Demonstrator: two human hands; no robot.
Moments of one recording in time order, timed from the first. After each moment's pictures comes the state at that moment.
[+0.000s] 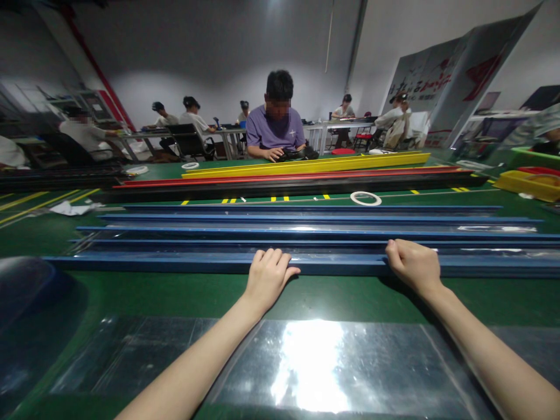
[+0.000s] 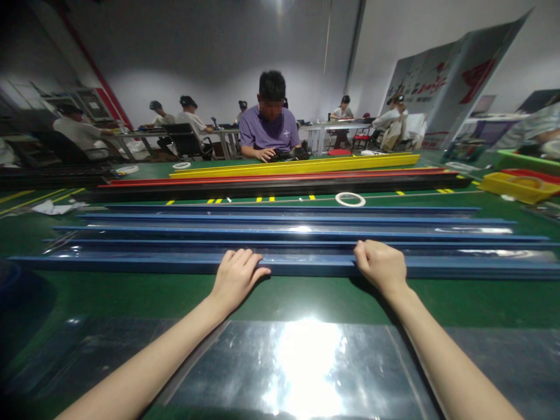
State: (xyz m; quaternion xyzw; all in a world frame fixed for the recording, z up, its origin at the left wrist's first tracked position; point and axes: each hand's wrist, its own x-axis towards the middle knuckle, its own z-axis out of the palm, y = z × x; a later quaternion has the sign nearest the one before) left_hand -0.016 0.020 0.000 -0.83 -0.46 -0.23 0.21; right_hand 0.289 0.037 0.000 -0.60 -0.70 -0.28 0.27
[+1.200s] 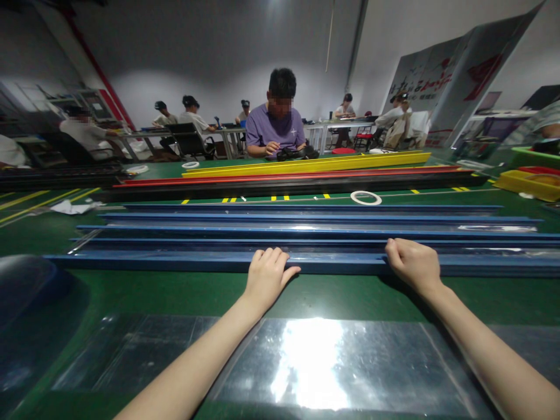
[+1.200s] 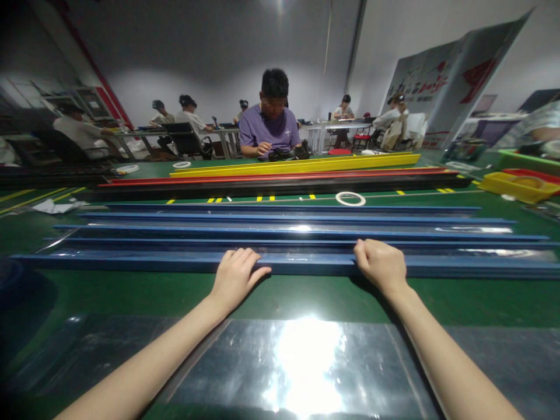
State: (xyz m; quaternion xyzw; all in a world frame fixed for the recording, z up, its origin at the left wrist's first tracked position) left_hand -0.017 0.020 -0.002 -0.83 -0.48 -0.25 0.17; right_hand 0.289 0.037 0.001 -0.63 -0.69 -0.26 0.24
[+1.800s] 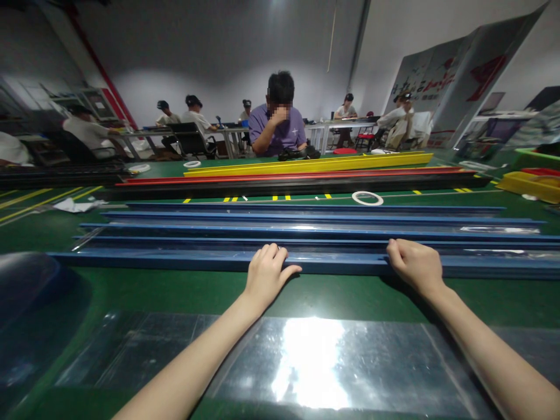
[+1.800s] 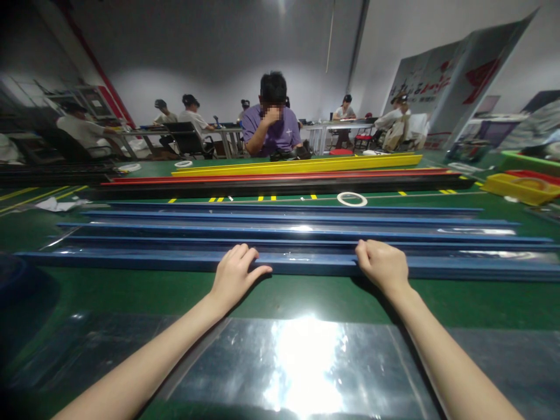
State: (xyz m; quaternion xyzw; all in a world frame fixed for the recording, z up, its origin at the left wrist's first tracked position) left_hand -0.019 0.021 0.002 -0.81 -0.51 -0.28 0.13; right_hand 0.289 0.037 0.002 -0.65 -0.69 -0.24 0.22
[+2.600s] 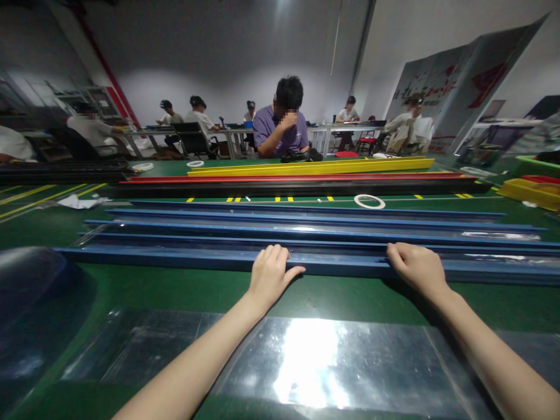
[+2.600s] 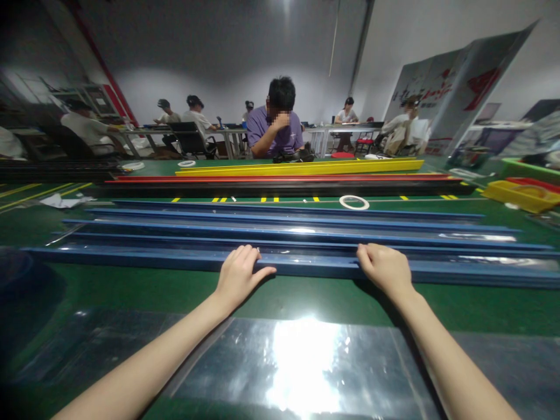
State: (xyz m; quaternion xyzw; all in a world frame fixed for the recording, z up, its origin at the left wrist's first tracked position) left_hand -0.018 0.020 0.002 -0.80 -0.51 -0.28 0.15; right_hand 0.287 0.035 0.012 -0.68 -0.70 -0.17 0.16
